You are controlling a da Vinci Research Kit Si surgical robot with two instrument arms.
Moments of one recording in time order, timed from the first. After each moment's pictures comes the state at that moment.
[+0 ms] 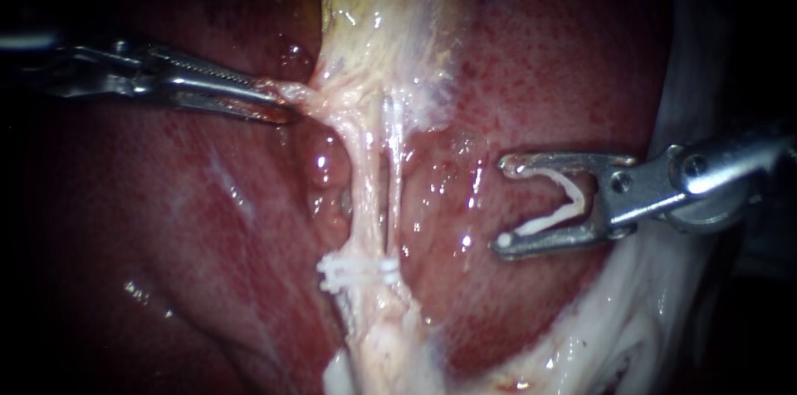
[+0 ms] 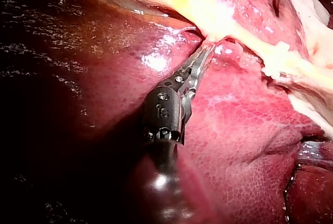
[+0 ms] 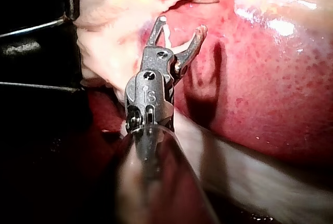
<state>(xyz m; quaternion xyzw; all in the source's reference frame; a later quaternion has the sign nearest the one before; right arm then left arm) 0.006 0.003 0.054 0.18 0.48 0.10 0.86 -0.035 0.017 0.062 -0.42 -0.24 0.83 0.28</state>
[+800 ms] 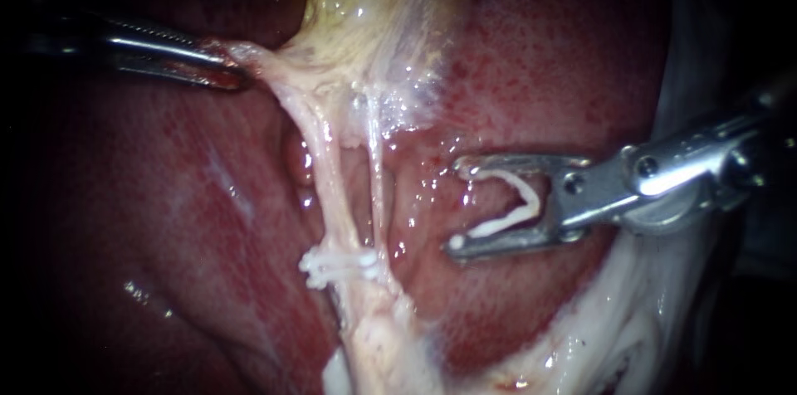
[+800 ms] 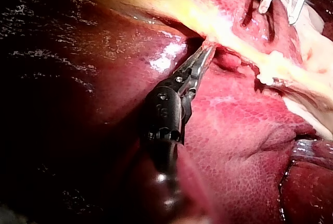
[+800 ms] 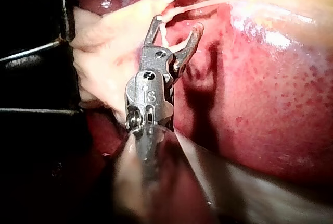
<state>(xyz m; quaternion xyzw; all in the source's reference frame) 0.013 0.003 0.054 0.23 0.48 0.13 0.84 -0.031 0.020 0.054 -0.44 -0.22 0.82 0.28</state>
